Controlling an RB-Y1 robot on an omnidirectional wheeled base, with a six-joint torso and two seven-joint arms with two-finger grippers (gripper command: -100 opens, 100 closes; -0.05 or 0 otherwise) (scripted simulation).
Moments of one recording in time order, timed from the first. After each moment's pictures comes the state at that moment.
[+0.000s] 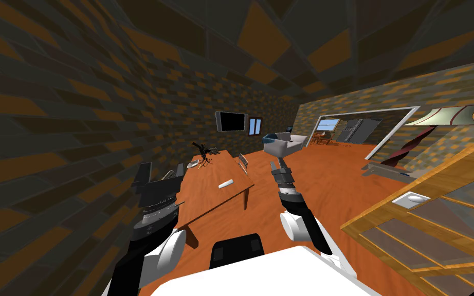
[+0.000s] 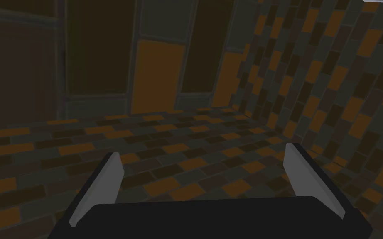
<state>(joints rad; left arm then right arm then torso) 0.48 -0.03 -0.01 -2.37 0.01 -0.54 0.12 0.47 -0.04 0.01 -2.29 0.01 -0.40 -0.05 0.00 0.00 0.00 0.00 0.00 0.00</state>
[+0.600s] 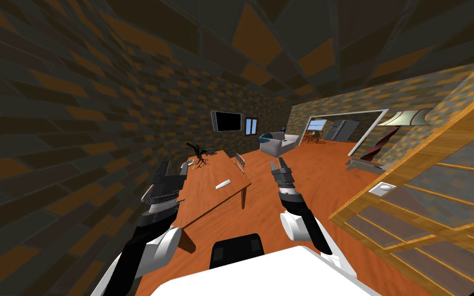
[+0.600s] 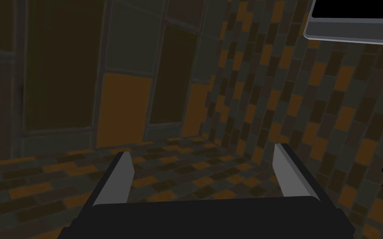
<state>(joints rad) 0.41 0.10 0.04 -2.32 0.04 -0.41 0.15 0.47 -0.04 0.01 -2.29 0.01 -0.40 -0.05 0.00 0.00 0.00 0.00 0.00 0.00</state>
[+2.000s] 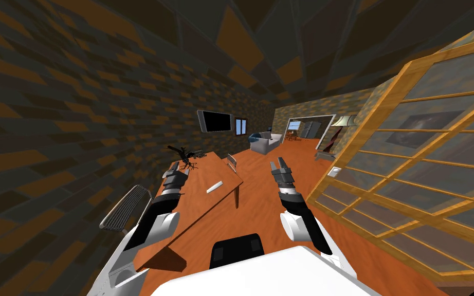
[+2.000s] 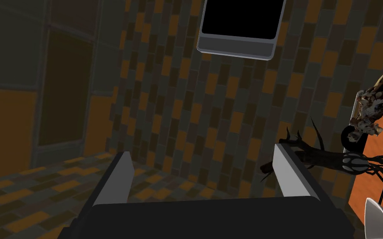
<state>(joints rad) 0.23 0.16 0.19 -2.10 0.10 -0.06 0.21 0.47 -0.04 0.01 -2.29 0.01 -0.40 -0.05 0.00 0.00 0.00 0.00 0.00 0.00</state>
